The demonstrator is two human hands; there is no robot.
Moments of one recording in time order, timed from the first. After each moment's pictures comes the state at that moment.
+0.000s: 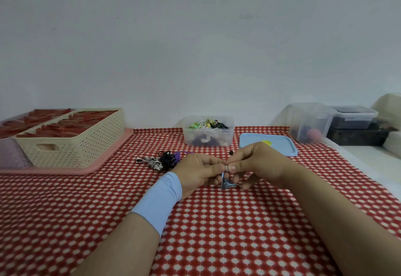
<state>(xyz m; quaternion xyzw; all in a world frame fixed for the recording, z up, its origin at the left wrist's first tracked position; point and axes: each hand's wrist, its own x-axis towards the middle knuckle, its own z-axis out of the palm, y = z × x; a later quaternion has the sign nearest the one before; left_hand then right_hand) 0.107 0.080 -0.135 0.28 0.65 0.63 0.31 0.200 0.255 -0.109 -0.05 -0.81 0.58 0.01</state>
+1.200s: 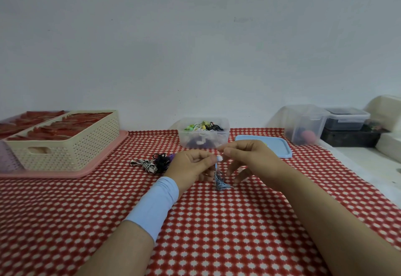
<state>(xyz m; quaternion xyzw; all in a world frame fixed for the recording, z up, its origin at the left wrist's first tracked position) 0.108 0.084 -0.132 0.26 0.68 0.66 0.17 0.196 0.252 -0.110 -0.06 -0.77 0.62 0.11</state>
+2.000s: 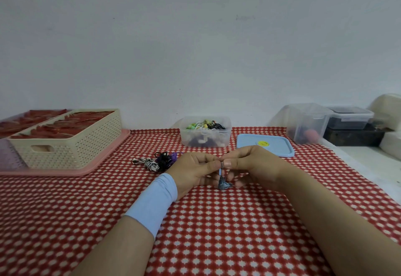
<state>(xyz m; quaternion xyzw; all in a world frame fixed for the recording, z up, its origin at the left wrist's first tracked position) 0.101 0.081 -0.138 0.28 0.64 0.65 0.30 0.197 0.251 -0.112 -0.05 -0.75 0.66 -0.01</state>
